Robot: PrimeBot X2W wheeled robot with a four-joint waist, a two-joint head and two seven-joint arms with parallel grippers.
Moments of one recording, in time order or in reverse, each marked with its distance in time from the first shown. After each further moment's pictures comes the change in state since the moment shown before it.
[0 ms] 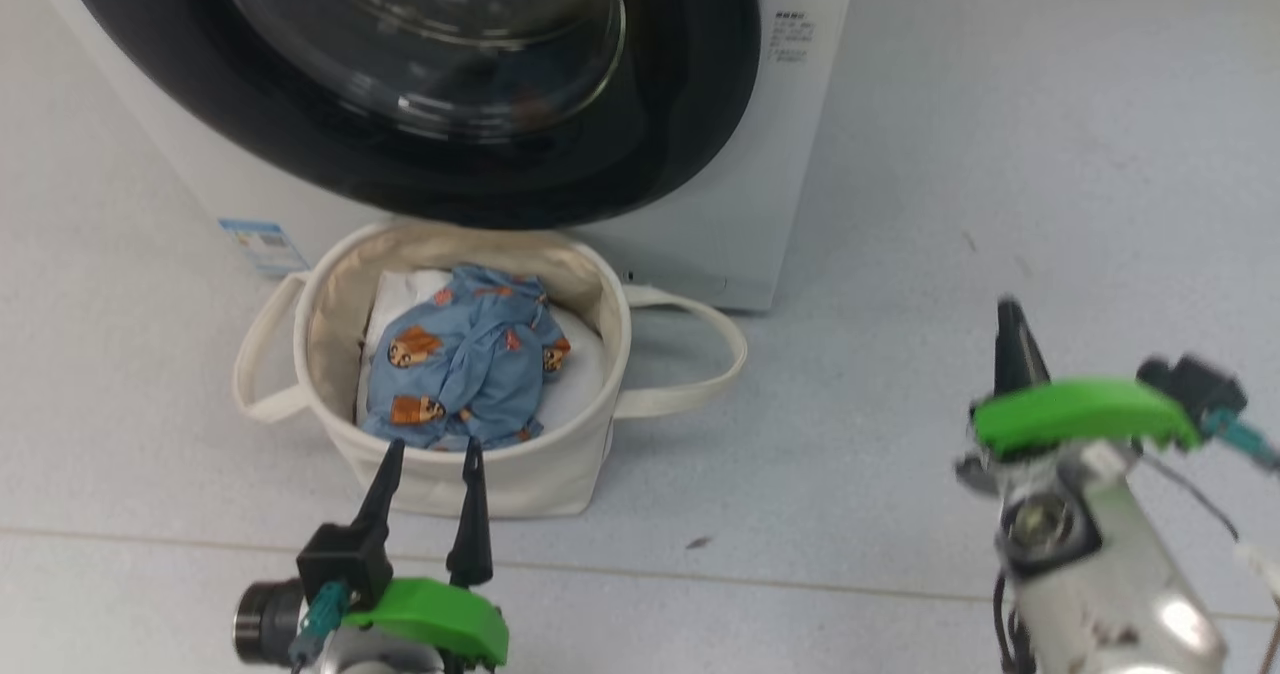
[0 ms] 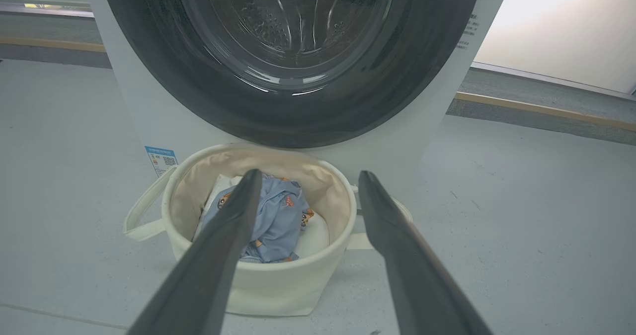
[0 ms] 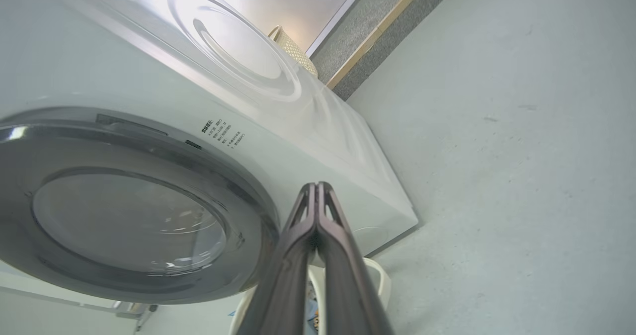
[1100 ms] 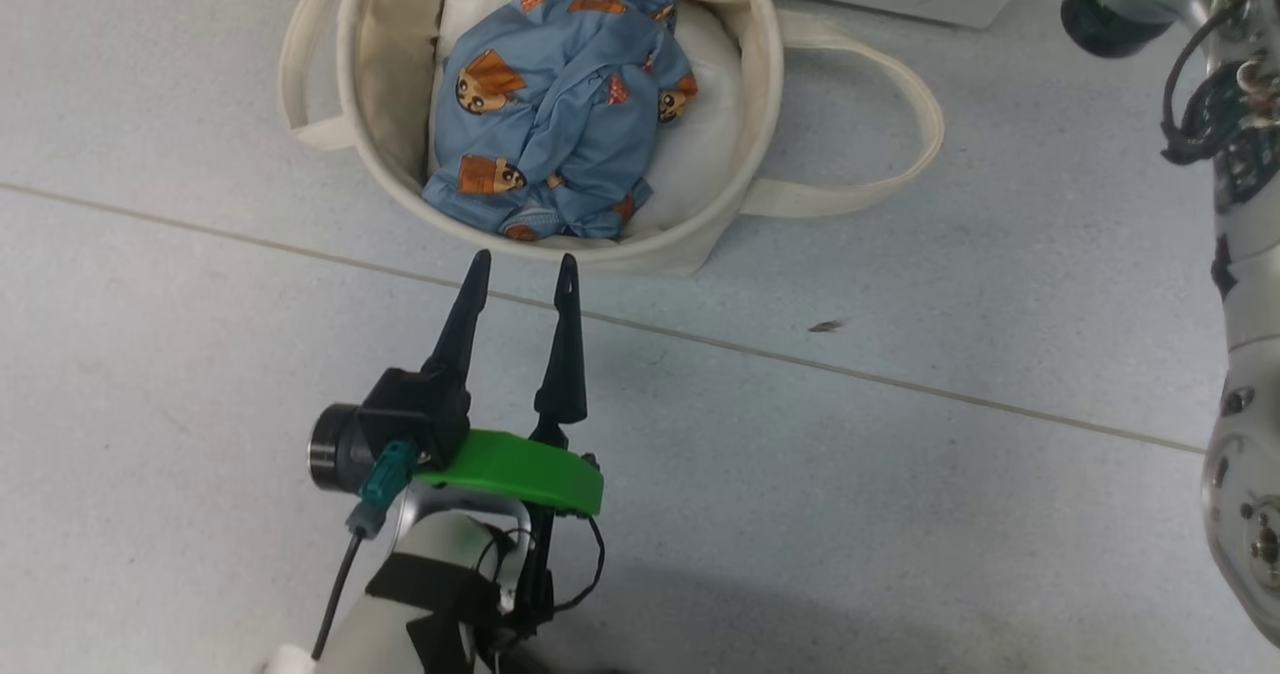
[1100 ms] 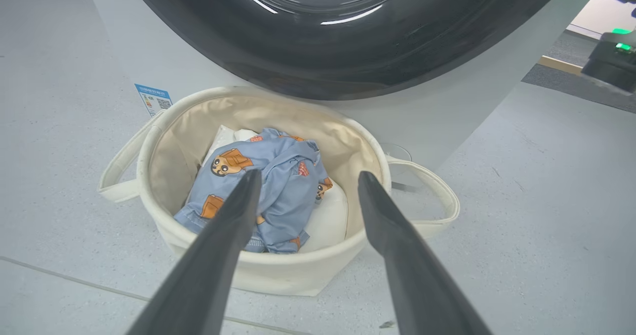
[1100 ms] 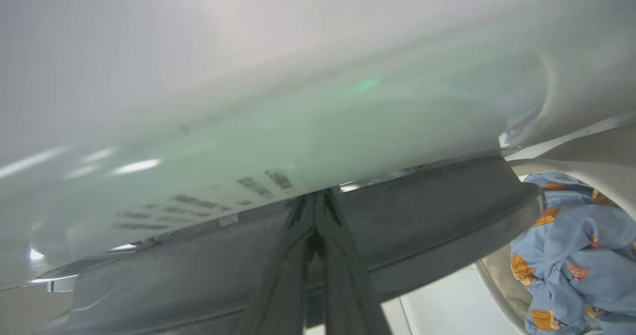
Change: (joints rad) left arm -0.271 -0.005 -0.222 -0.128 -0.135 0.136 -0.001; right arm -0.904 -0.113 -0.152 0.312 0.749 0.000 0.810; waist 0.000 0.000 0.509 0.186
